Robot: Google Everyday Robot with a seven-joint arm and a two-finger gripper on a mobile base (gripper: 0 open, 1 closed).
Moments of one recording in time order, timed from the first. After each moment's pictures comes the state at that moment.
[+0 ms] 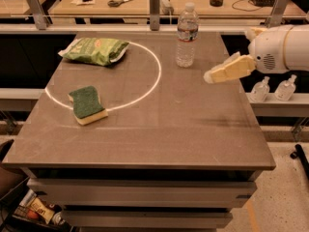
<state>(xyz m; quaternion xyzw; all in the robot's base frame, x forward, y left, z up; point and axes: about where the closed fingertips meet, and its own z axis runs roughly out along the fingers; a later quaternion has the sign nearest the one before) 0.589 -0.190 0.943 -0.39 0.76 0.13 0.50</state>
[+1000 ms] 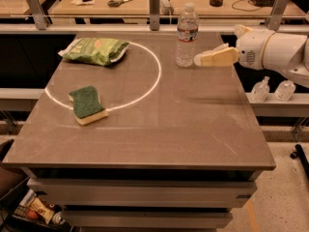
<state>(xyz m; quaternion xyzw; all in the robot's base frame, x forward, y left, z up) 0.663 -0.181 0.934 -0.32 0.72 0.20 0.59</state>
